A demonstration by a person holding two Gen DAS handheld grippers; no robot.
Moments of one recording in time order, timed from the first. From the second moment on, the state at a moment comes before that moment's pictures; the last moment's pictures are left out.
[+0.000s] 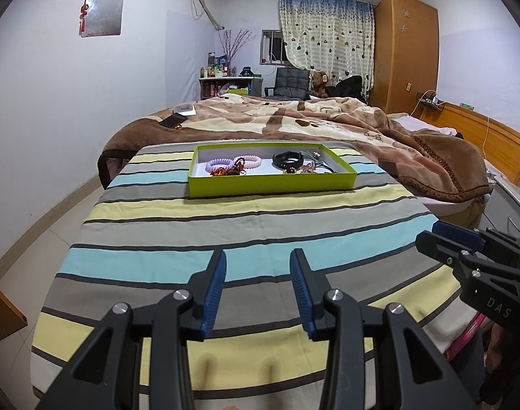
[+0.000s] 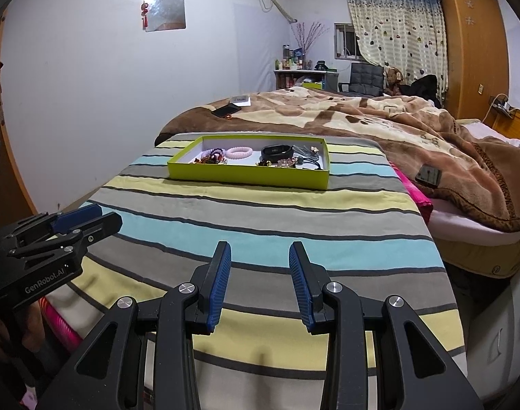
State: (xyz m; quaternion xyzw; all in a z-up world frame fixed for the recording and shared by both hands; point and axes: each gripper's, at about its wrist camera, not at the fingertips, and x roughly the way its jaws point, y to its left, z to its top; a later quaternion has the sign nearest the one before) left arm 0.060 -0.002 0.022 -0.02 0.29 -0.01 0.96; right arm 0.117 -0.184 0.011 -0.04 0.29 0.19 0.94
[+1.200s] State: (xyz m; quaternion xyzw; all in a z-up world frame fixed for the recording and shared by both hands) left arm 0.059 -0.002 0.018 -0.02 0.29 -0.01 0.96; right arm 0.117 -0.183 0.009 -0.04 0.30 0.19 0.93
